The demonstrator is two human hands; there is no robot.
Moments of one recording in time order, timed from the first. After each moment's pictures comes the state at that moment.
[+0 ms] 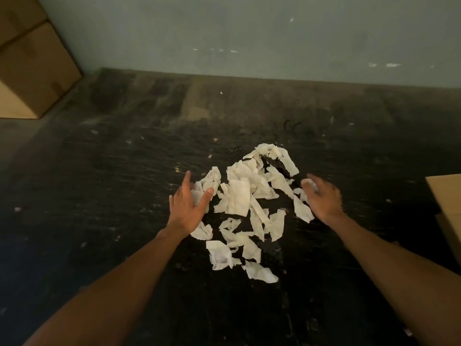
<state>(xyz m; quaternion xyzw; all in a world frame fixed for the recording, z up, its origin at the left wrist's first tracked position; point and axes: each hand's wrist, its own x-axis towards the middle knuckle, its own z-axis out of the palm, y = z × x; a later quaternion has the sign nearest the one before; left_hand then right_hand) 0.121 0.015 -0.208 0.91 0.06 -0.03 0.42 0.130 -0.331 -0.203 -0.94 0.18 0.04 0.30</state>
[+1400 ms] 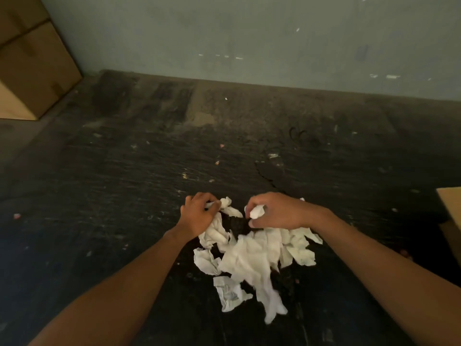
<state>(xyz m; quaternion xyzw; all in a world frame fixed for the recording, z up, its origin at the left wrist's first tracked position) 0.136 0.026 -0.201 0.92 -0.01 -0.10 0.38 0.120 -0.205 -0.105 -0.89 -0.16 0.31 0.29</state>
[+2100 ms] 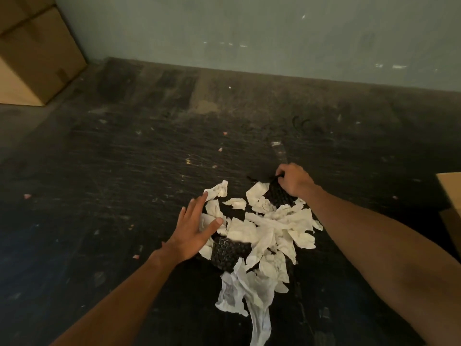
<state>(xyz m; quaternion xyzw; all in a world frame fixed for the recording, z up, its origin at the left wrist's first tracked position) 0.050 0.046 -0.196 0.90 -0.05 -0.17 0.40 0.178 -0.245 -0.176 -0.97 0.05 0.13 0.18</state>
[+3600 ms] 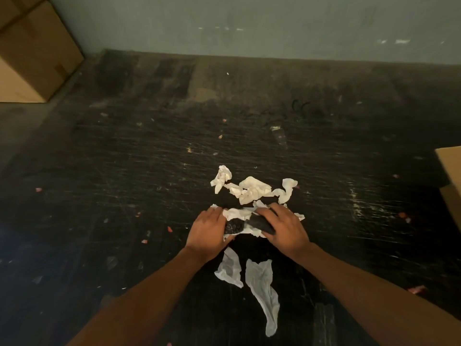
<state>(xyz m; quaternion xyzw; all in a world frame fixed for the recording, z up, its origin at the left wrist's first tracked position) 0.019 0.013 -0.212 0.97 -0.20 -0.09 0.07 0.010 -0.207 -0.222 -0.97 -0.17 -0.02 0.20</state>
